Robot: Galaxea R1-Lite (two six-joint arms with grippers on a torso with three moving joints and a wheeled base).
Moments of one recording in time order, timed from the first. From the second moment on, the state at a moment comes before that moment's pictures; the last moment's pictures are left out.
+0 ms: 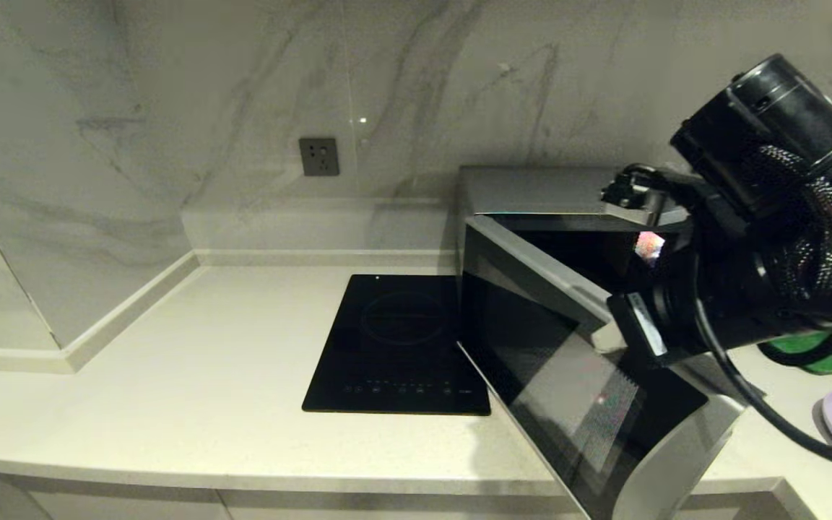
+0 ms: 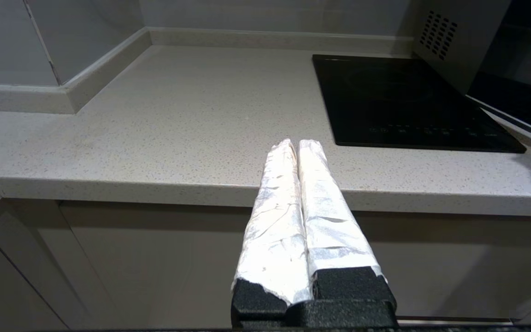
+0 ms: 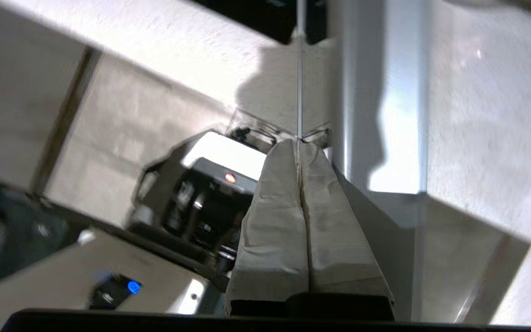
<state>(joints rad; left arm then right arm) 0.00 0.00 0.00 -0.01 0.01 -0.05 0.65 1.65 -1.62 0.89 -0.14 0.30</state>
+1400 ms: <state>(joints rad) 0.00 0.00 0.00 -0.01 0.01 -0.05 0.09 1.62 -1.20 0.14 -0.38 0.58</state>
